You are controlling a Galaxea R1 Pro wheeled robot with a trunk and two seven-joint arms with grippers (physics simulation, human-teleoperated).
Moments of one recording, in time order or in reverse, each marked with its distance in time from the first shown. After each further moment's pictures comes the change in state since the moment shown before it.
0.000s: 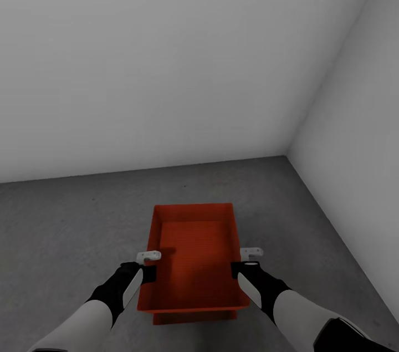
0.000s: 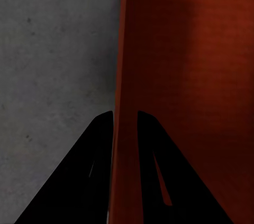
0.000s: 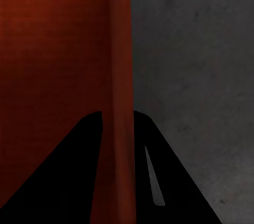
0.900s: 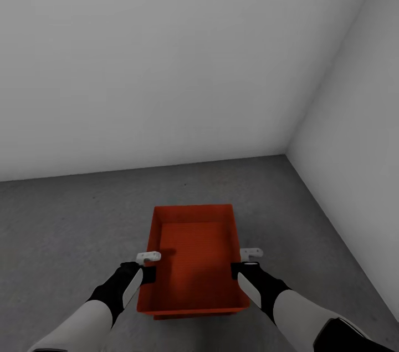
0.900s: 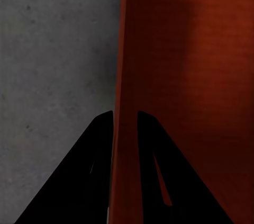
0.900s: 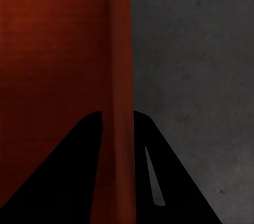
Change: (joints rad) left arm 0.000 0.001 0.001 0.000 0.002 0.017 0.002; right arm 0.000 0.001 -0.004 0.000 0.000 0.017 -0.001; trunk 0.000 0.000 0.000
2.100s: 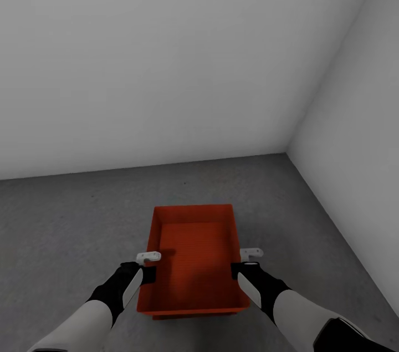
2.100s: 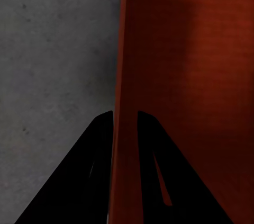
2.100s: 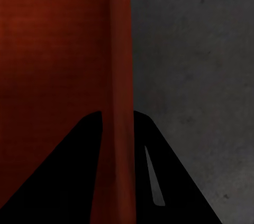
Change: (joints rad) left arm 0.000 0.000 0.002 0.000 -0.001 0.002 0.000; right arm 0.000 0.000 0.000 0.000 0.000 0.002 0.000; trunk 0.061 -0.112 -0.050
